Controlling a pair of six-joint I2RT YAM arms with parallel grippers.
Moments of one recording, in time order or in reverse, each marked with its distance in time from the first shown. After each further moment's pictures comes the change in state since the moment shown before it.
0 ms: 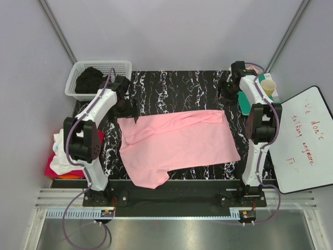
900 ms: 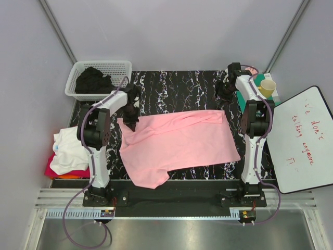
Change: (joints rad) left arm -0.019 0.274 0.045 0.093 0.114 0.120; right arm 0.000 0.204 0.180 0.011 -0.085 0.024
